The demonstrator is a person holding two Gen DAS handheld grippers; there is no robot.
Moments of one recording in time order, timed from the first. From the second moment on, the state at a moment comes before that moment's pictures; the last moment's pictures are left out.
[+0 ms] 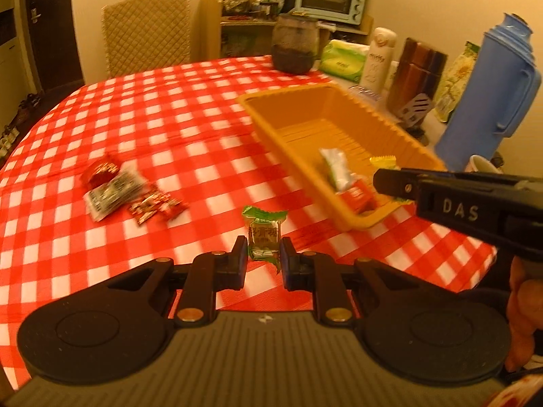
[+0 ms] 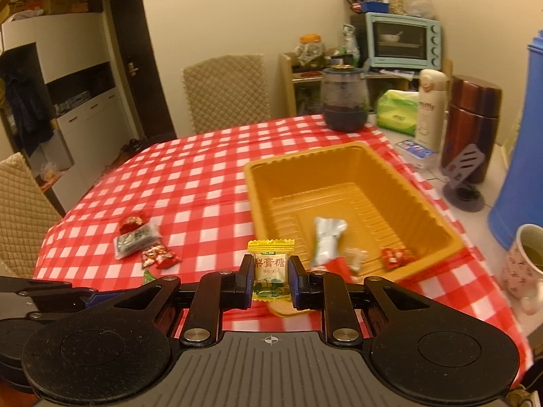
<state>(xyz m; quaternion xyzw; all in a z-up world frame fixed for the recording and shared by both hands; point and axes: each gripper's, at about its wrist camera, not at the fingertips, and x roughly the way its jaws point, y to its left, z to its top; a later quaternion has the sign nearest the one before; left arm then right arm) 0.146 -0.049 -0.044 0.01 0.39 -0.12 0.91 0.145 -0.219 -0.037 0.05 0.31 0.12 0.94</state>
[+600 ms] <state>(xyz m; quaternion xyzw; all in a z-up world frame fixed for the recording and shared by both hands) 0.166 -0.114 -0.024 0.02 0.38 -0.16 0.91 0.146 -0.294 -0.029 0.08 0.31 0.06 0.95</state>
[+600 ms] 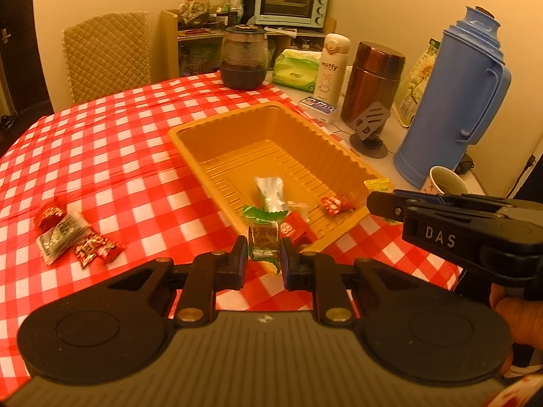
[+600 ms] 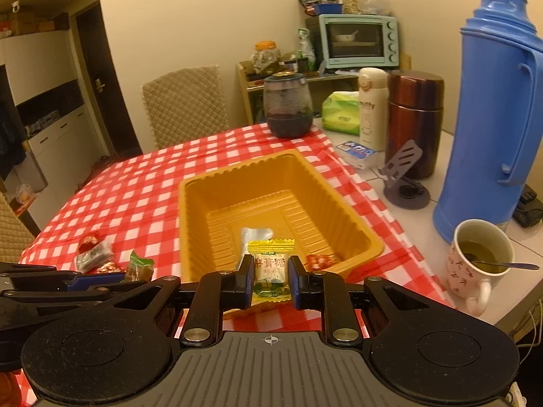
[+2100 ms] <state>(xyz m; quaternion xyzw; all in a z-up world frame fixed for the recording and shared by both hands) 0.209 -0.093 -0.048 -0.01 0.39 -0.12 0.91 0.208 -0.325 -0.046 0.10 0.31 0.07 0.94</state>
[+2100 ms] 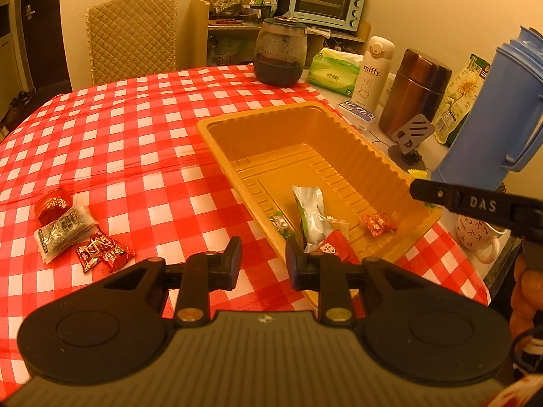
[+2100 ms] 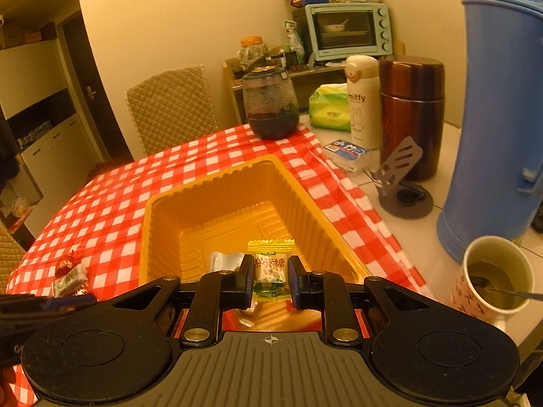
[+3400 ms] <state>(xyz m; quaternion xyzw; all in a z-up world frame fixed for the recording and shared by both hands) 0.117 -0.022 -0.017 -0.03 0.38 -0.06 0.92 0.122 -0.283 -0.012 0.13 0.32 0.10 0.94</state>
